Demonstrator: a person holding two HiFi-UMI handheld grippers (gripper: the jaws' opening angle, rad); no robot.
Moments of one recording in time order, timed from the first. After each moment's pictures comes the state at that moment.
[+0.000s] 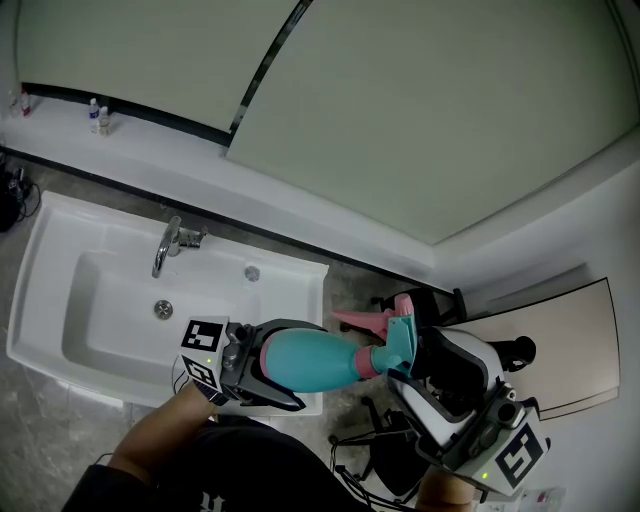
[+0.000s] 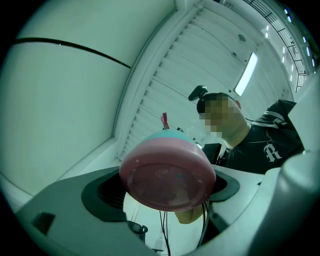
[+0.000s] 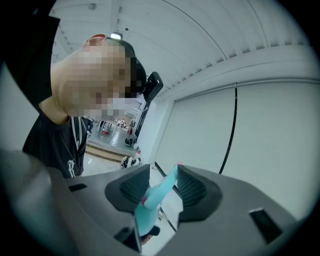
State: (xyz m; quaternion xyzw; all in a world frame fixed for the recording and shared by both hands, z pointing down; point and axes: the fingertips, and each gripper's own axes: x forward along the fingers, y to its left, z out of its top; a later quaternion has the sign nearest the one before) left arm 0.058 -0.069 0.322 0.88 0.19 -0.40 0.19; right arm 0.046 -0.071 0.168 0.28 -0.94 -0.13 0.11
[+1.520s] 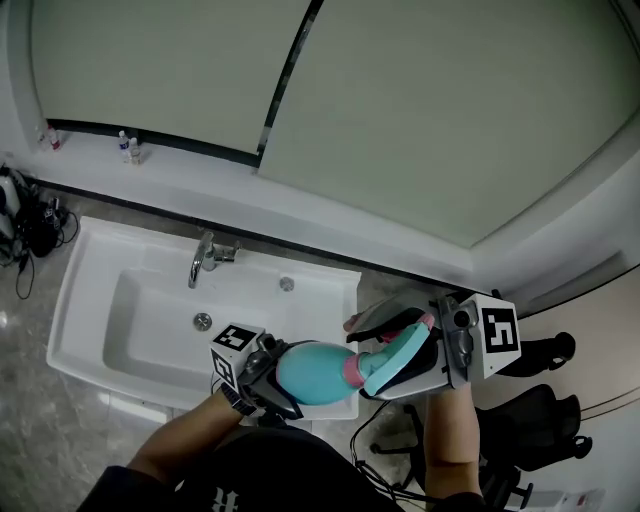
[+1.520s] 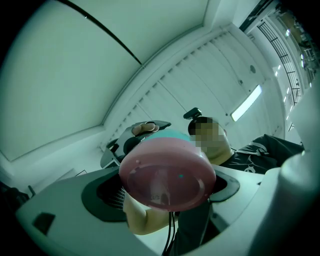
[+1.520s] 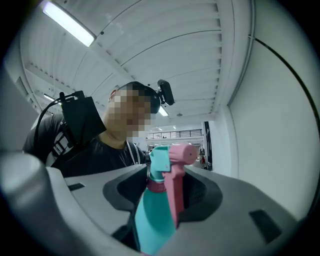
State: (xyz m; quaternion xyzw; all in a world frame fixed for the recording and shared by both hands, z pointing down) left arm 0.046 -0.032 0.304 0.81 0.31 -0.42 0.26; right arm 0.019 -0.034 0.186 -0.19 -0.98 -0.02 -0.04
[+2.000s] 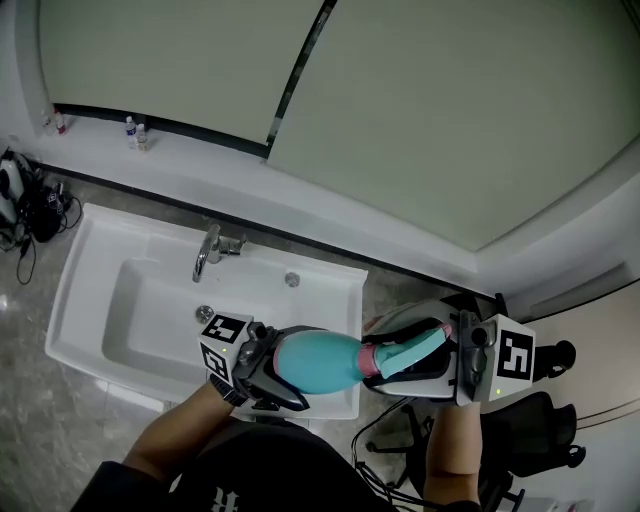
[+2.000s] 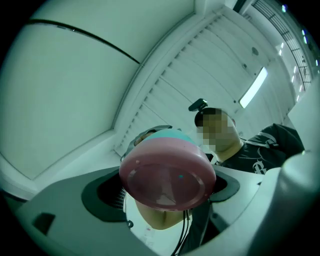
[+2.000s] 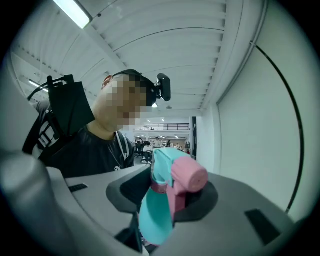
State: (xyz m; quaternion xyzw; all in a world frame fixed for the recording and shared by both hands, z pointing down) left arm 0.038 -0.058 0.316 0.86 0.23 -0.39 0.25; right arm 0.016 -0.056 0.201 -0.10 -0.99 -0.03 0.00
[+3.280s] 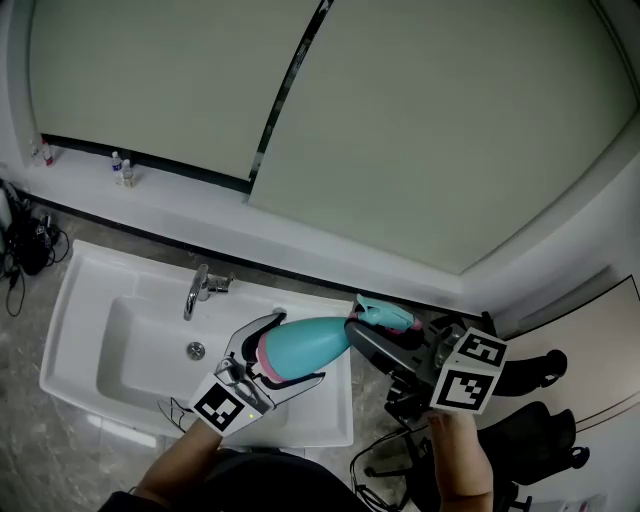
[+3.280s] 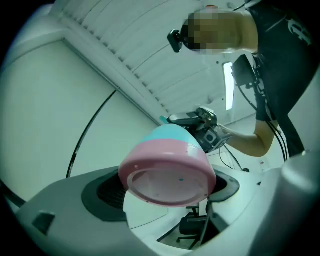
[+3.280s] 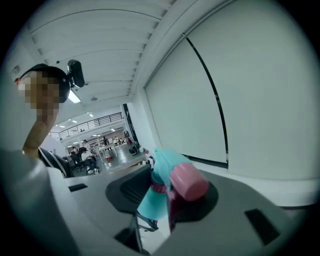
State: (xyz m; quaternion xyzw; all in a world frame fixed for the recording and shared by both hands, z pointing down) left arm 0.025 -0.139 0.335 0.94 -0.28 -0.20 -0.06; right arm 0.047 -0.162 0.249 0.26 -0.94 0.20 0.10
